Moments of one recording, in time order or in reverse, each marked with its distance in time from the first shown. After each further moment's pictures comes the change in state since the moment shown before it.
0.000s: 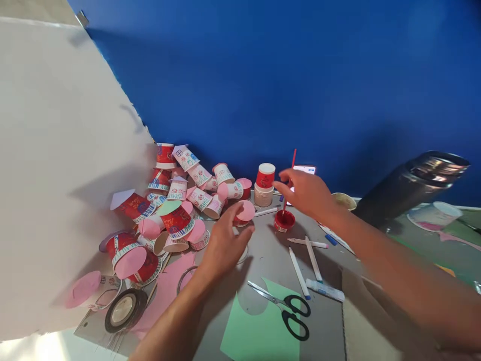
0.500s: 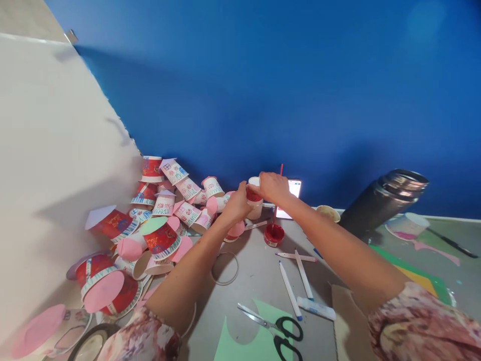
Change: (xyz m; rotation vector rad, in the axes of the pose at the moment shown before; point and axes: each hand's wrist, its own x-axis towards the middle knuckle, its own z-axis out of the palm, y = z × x) left_hand 0.143 0.009 0.050 0.201 -0.166 0.038; right_hand 0.082 -0.010 0.035 -0.173 -0.066 0.087
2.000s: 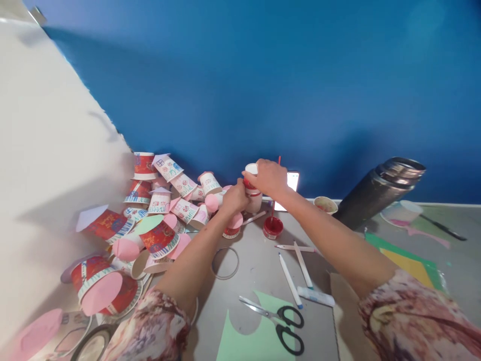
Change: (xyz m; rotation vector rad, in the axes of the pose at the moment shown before) left_hand 0.020 -0.009 0.014 0.301 -0.064 -0.067; right_hand -0.002 -0.009 -0.006 0.112 0.165 0.073
